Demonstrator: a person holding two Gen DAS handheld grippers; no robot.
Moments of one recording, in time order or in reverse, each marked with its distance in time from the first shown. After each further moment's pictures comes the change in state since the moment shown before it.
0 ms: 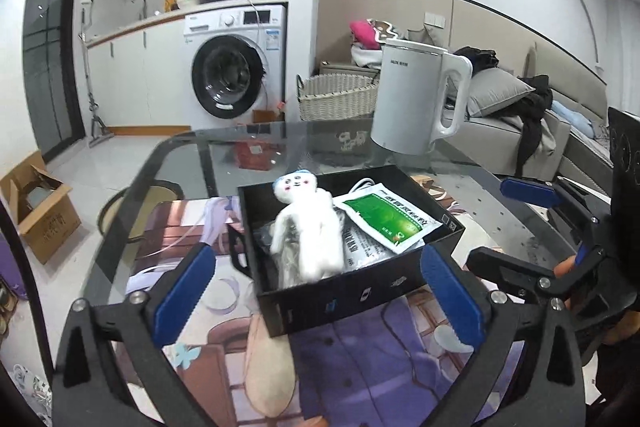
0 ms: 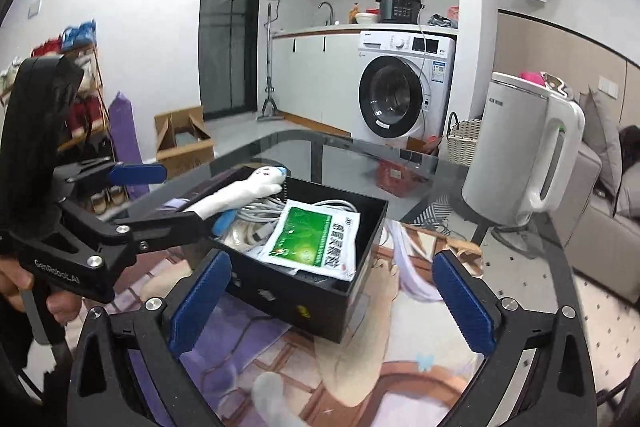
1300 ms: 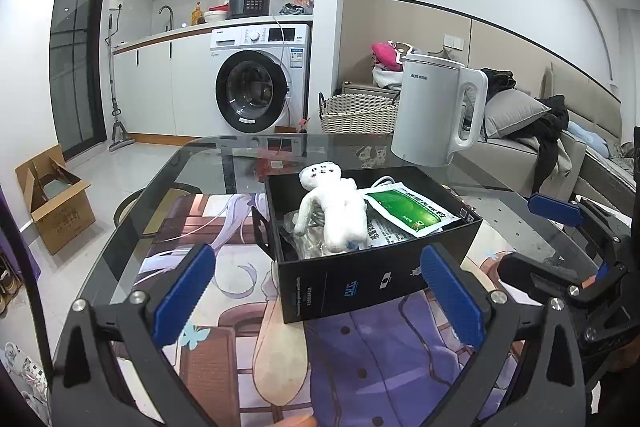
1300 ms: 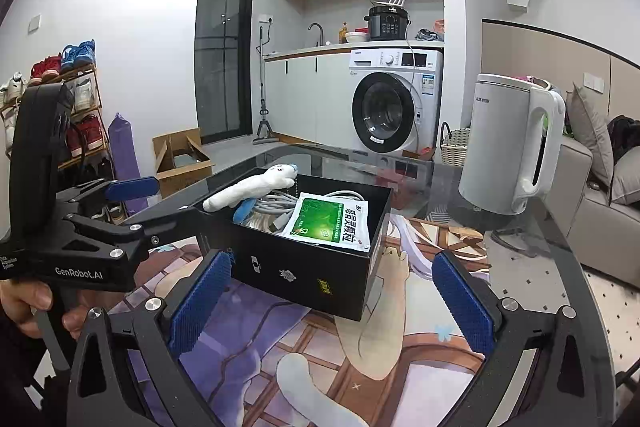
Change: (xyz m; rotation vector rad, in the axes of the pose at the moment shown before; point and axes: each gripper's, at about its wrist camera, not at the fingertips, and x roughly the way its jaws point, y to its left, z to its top) left arm -0.005 0.002 -0.026 -0.046 -0.082 0.058; right arm -0.021 0.017 -0.024 0.028 -0.081 -0.024
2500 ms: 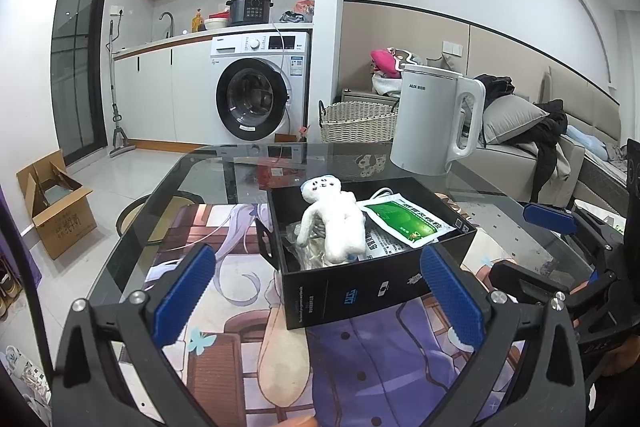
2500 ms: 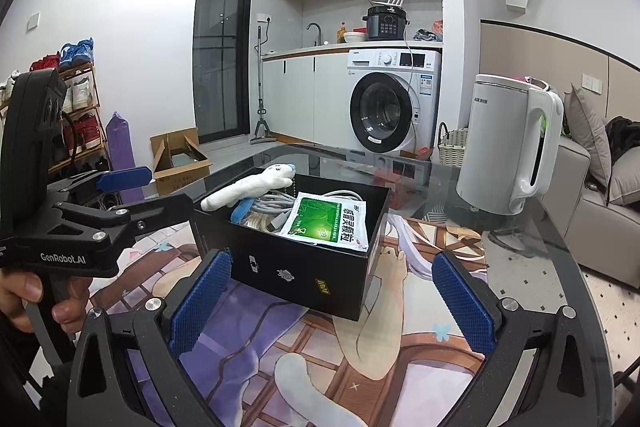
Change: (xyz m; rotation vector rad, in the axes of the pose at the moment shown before) left arm -0.007 0.002 0.003 0.006 -0.029 0.006; right arm 0.002 -0.007 -0.001 0.009 -0.001 -0.014
